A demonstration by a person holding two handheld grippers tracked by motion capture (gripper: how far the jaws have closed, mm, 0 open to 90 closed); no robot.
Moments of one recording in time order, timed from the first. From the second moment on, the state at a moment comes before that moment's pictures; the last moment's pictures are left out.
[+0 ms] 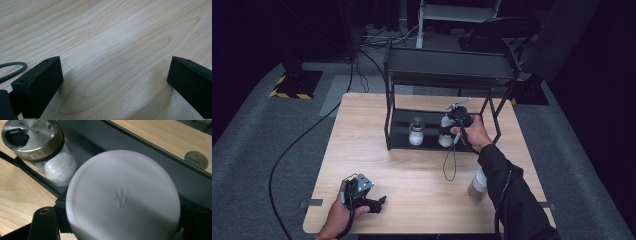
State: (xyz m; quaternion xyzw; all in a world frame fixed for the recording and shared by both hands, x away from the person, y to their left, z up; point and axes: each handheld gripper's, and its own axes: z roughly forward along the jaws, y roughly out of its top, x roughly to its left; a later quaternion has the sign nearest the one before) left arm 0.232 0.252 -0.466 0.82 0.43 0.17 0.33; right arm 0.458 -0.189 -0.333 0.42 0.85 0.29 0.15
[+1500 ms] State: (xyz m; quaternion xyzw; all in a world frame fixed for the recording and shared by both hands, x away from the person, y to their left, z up) left arm 0.231 0.252 -0.466 0.82 0.43 0.17 0.33; right arm 0.465 -0.194 -0.337 0.43 0.85 0.28 0.14
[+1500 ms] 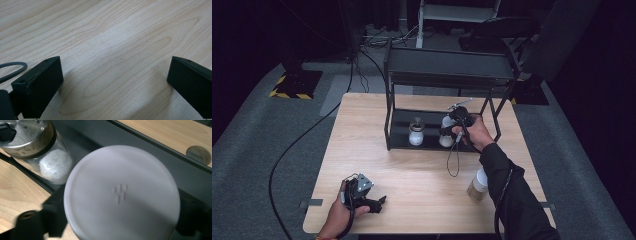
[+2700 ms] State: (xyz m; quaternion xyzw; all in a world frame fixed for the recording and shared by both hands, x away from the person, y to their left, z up) left arm 0.231 0.252 -0.466 0.82 0.43 0.17 0.33; right arm 0.452 -0.196 -0.337 0.41 0.85 0.28 0.17
